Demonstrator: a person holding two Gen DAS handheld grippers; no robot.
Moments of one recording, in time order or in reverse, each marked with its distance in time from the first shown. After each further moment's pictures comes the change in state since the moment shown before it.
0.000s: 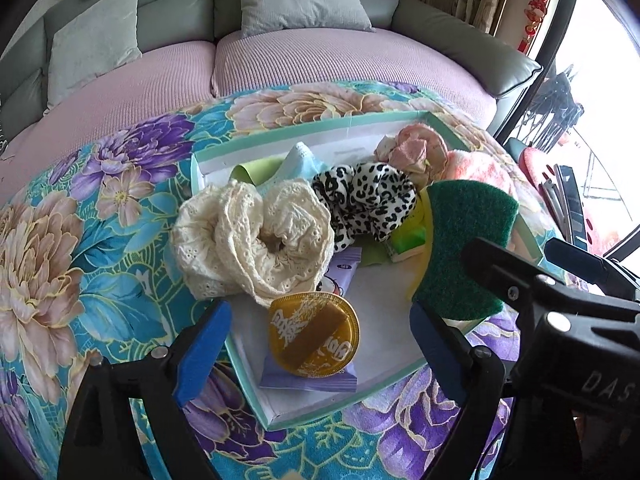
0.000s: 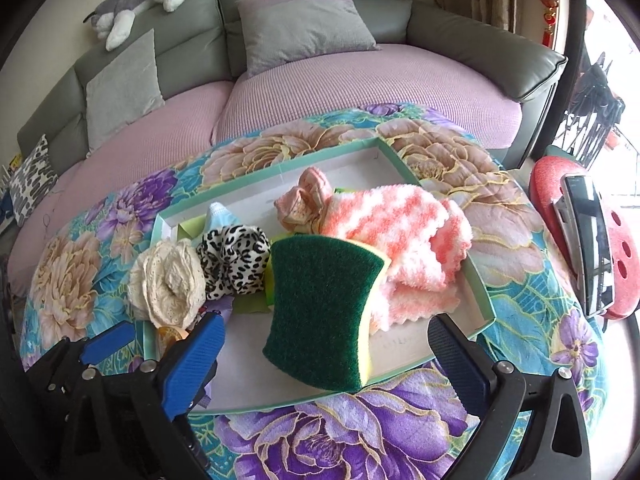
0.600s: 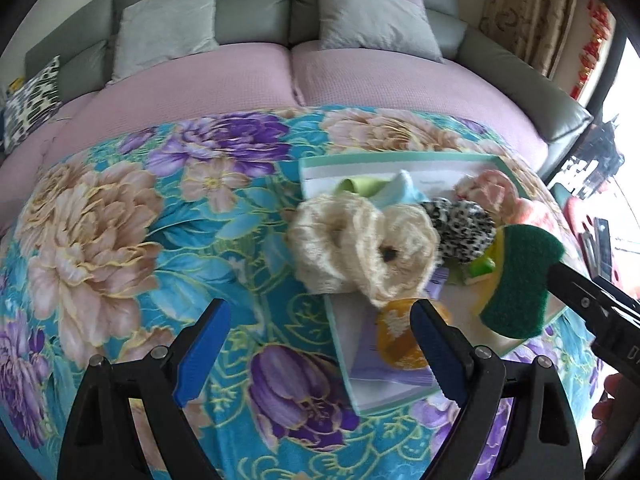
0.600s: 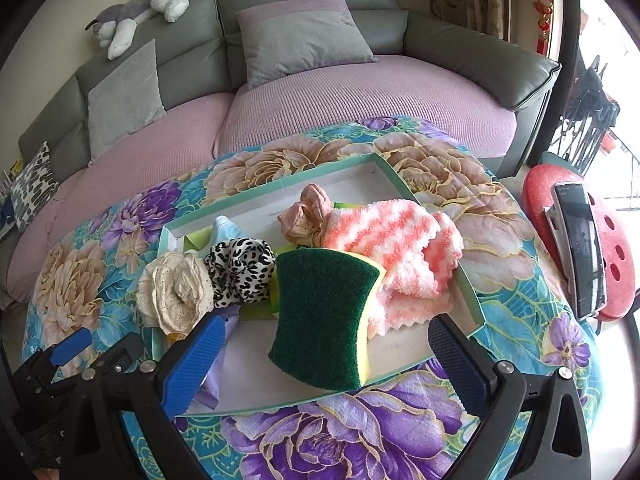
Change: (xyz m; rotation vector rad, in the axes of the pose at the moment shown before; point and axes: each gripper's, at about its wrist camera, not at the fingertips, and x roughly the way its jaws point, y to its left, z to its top) left arm -0.027 0.059 -0.009 -0.176 -0.056 0.147; right arm -0.014 0.004 0.002 -0.002 -0.026 -0.003
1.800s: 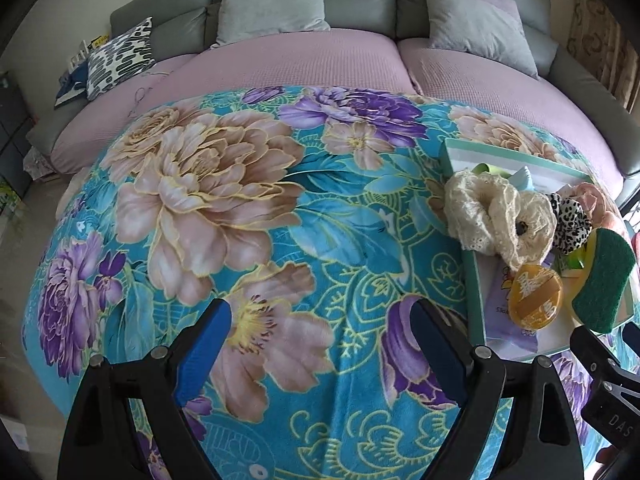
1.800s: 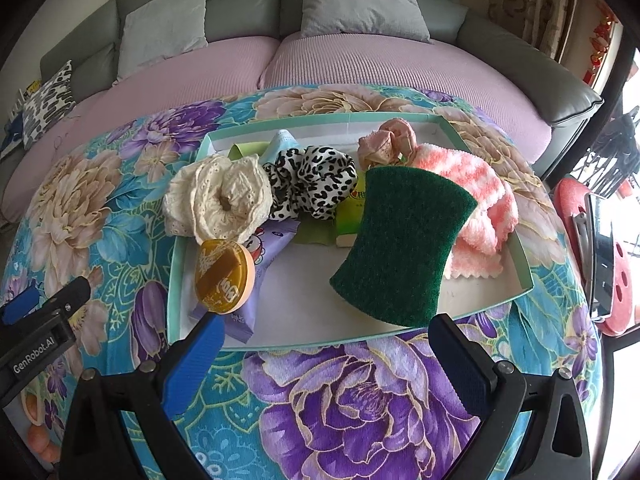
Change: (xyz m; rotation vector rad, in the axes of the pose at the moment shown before) left arm -0.022 0.066 -0.041 -0.173 0.030 0.263; right arm 0.013 0.056 -0.046 -0.205 0.119 -0.022
